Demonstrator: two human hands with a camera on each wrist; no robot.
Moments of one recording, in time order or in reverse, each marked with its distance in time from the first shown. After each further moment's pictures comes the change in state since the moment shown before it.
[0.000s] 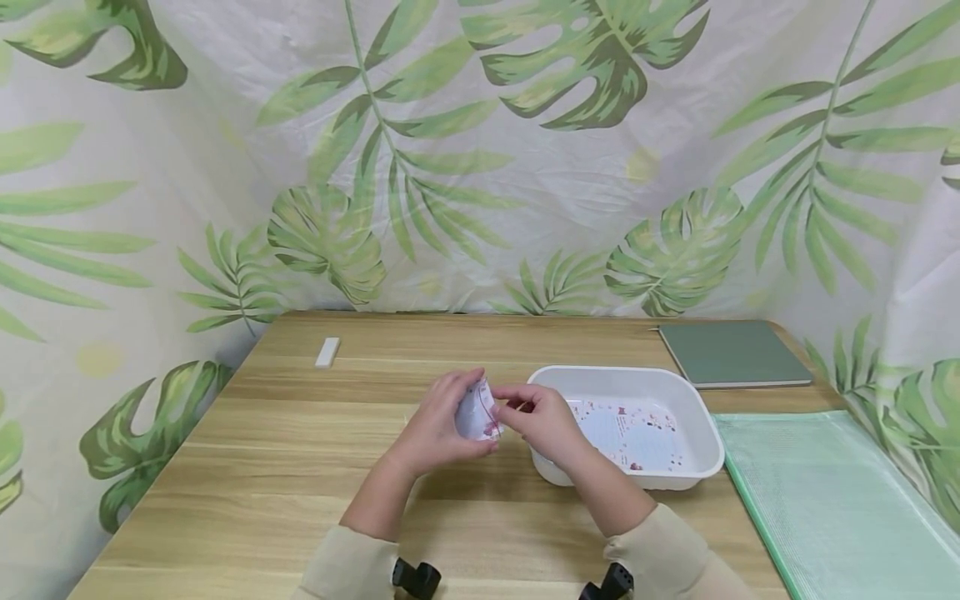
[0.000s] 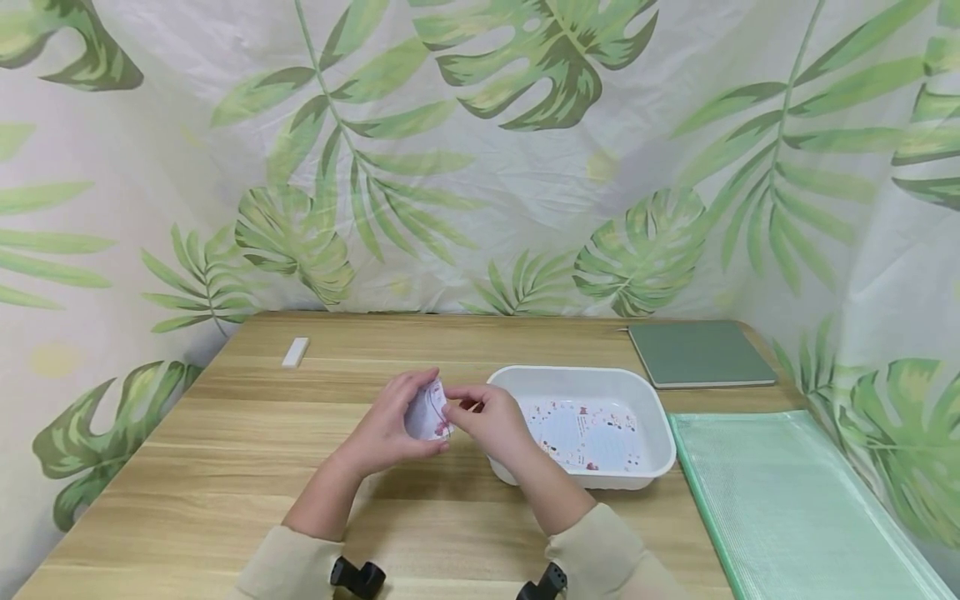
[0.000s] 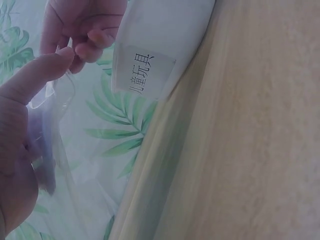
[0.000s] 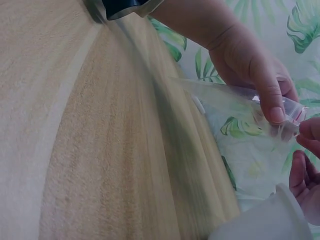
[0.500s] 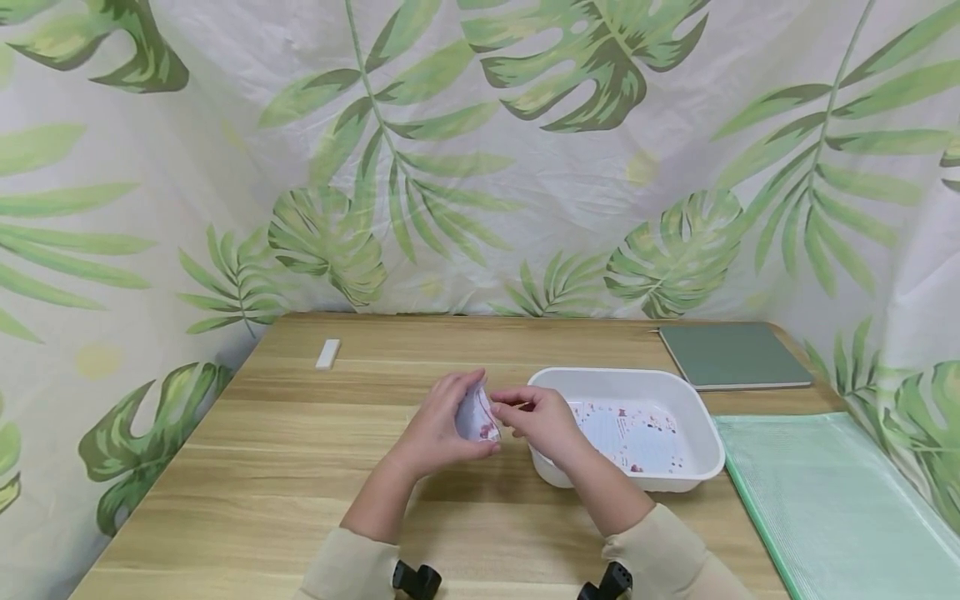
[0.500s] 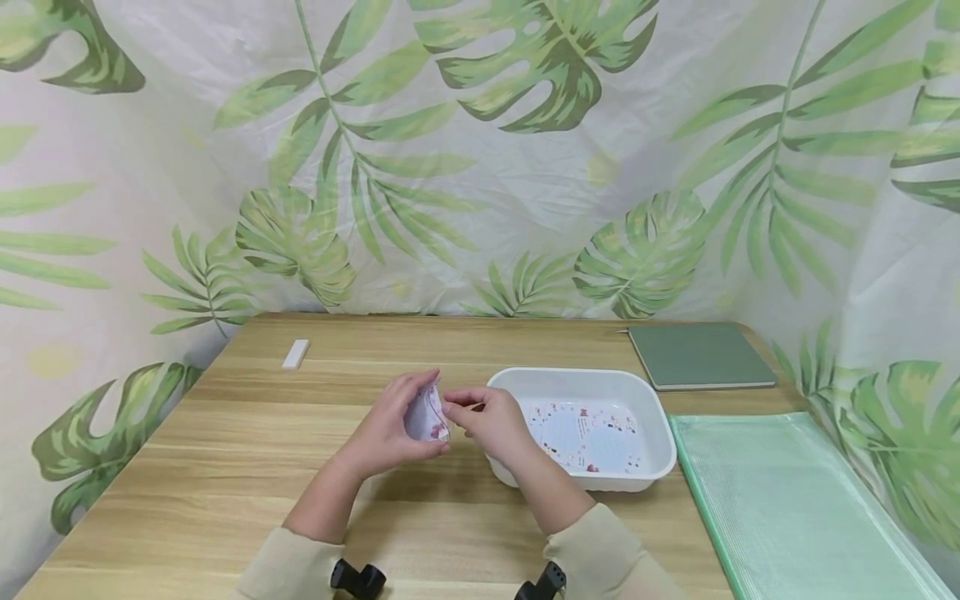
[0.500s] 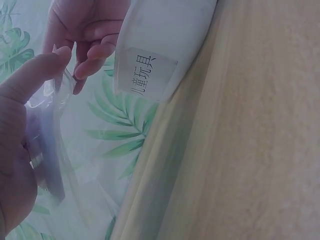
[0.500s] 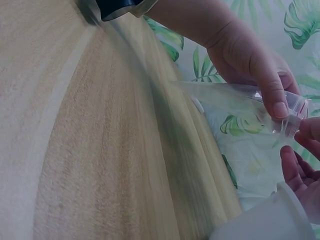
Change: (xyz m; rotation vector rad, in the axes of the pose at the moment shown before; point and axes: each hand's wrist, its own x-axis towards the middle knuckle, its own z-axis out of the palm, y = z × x) left_hand -0.001 0.003 -0.001 -0.036 -0.010 -0.026; right_hand 0.004 0.004 0.001 0.058 -0.020 0.049
